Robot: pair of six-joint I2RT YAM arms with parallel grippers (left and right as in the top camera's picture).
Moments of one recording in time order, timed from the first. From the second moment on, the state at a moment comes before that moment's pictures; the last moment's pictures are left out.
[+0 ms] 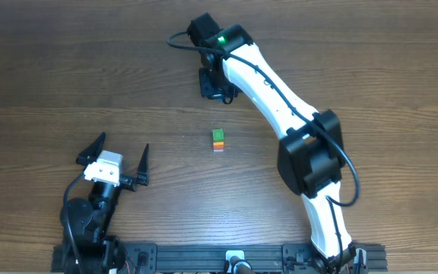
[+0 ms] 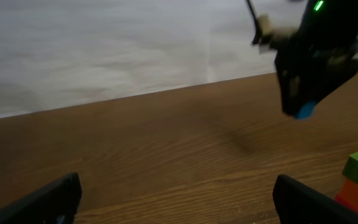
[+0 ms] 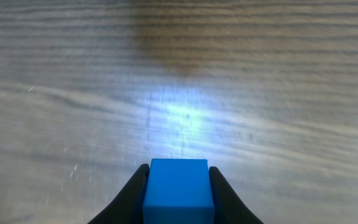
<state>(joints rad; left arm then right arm) -0.03 0.01 0.01 -0.06 0.21 0.09 0.57 2.21 2.05 -1.27 0.03 0.44</state>
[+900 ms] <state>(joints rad) -0.03 0.01 0.01 -0.06 0.21 0.09 0.72 2.00 1.88 -1.39 0.06 0.49</state>
